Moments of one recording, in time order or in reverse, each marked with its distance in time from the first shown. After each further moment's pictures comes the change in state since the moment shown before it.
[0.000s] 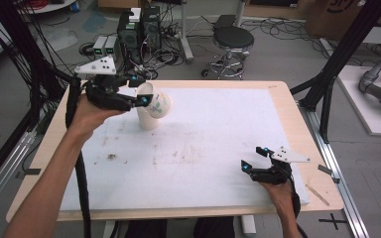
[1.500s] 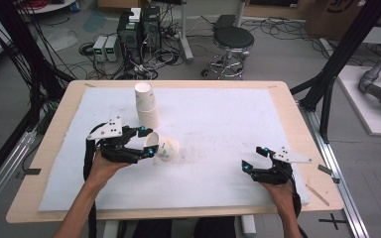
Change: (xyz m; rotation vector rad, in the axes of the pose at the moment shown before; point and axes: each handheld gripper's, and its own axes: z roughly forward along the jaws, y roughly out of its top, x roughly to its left) left arm -0.044 -0.126 0.023 -0.102 -0.081 -0.059; right arm -0.001 -0.001 -0.002 -0.018 0.019 0.012
